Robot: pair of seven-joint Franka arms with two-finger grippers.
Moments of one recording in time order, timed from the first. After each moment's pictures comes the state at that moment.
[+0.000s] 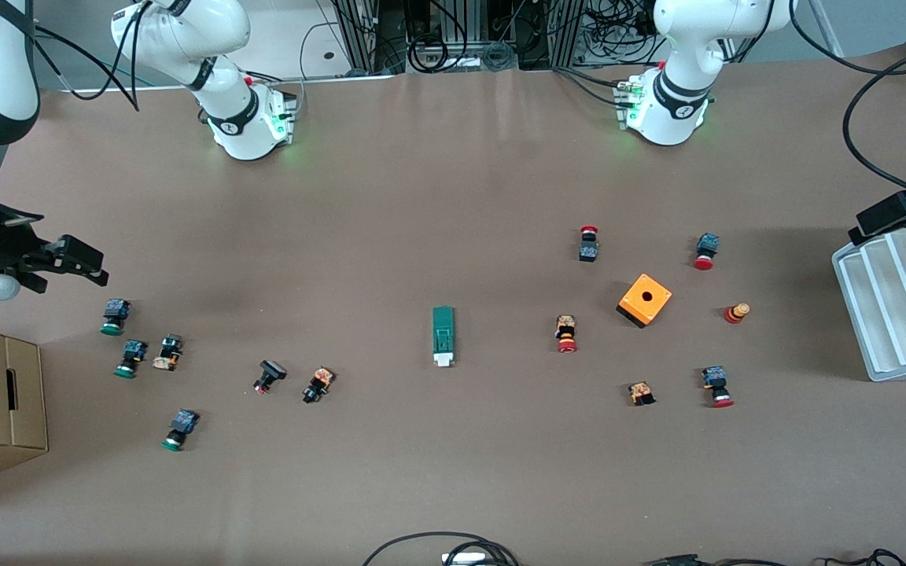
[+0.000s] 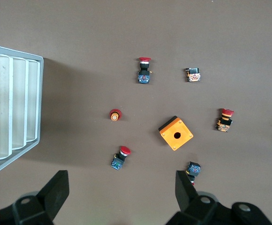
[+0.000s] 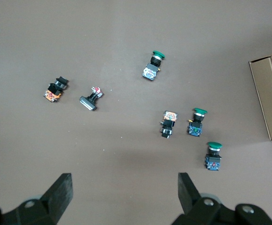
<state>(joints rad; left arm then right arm) -0.01 0.05 0.09 -1.49 -0.04 1.50 -0.08 0.14 -0.05 -0.22 -1.80 0.04 1.81 -0.13</state>
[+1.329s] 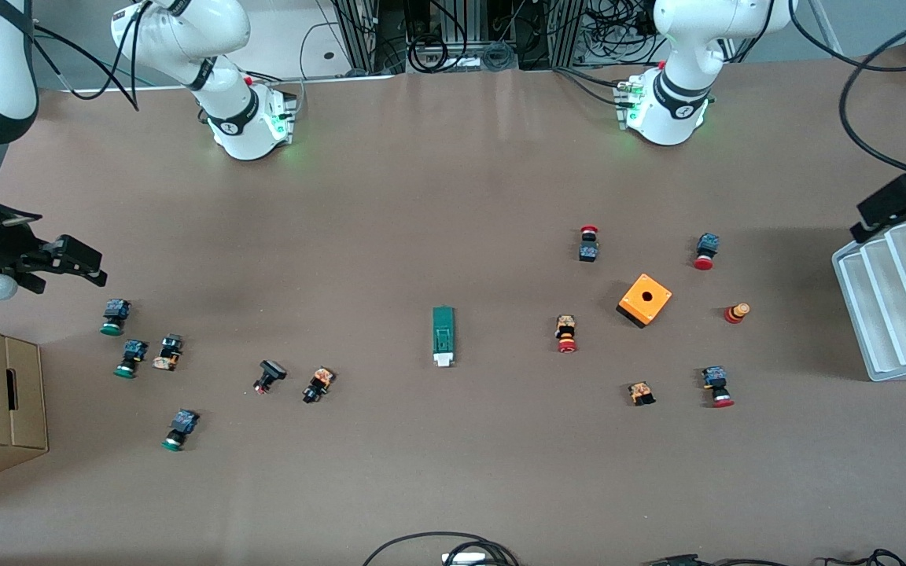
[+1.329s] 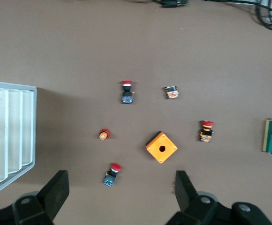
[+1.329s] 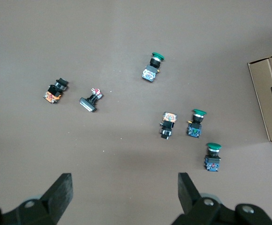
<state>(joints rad) -0.02 0.05 0.02 -1.38 -0.04 1.51 -0.08 0.14 -0.05 -0.22 -1.79 0.04 1.81 -0.13</state>
